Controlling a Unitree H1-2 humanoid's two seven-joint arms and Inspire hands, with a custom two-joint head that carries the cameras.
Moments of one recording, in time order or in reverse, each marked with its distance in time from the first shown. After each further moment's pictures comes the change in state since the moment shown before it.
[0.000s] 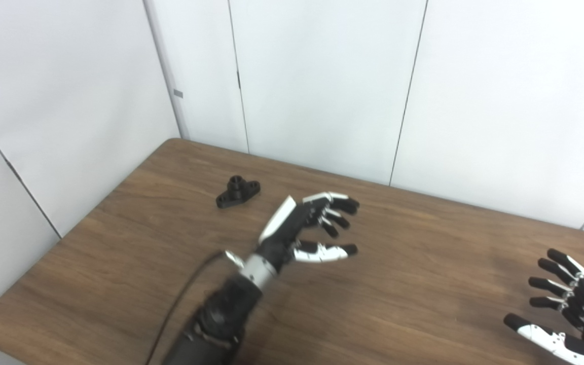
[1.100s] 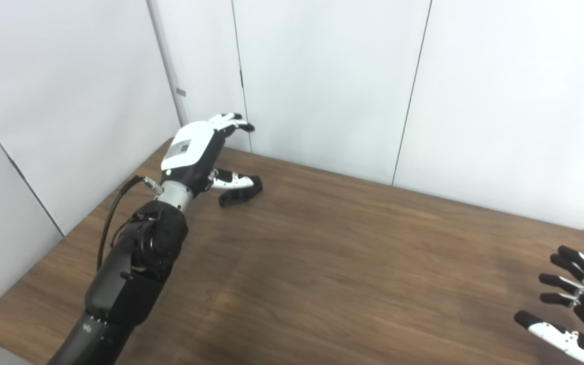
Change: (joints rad) left arm -0.066 0.285 0.121 -0.012 0.548 0.228 0.076; right arm 0.004 -0.012 -0.011 -0.062 0.014 0.060 0.010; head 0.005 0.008
